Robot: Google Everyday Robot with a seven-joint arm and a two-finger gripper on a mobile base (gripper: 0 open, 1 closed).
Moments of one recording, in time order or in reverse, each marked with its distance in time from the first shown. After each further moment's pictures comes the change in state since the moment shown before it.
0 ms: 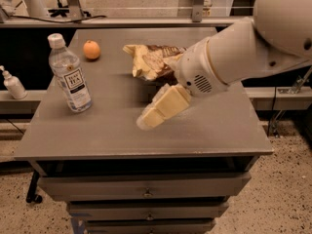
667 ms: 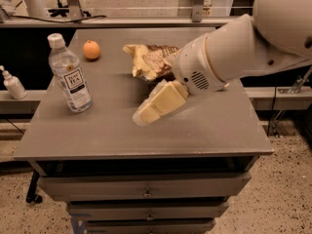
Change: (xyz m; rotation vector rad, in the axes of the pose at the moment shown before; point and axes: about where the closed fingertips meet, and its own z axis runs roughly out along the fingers) arm -0.013 -0.002 0.000 0.019 -0.040 0.005
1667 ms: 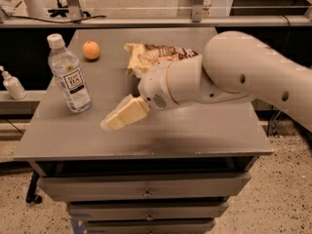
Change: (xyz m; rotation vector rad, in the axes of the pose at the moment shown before) arm -0.017 0.006 0.092 -0.049 -0.209 -0.032
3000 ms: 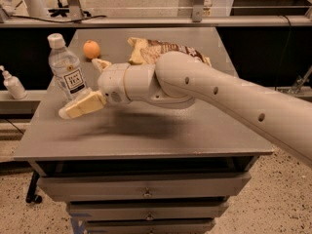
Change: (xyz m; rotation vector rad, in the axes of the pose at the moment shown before) arm -0.051 -0.014 0.111 -0.076 -0.295 -0.061
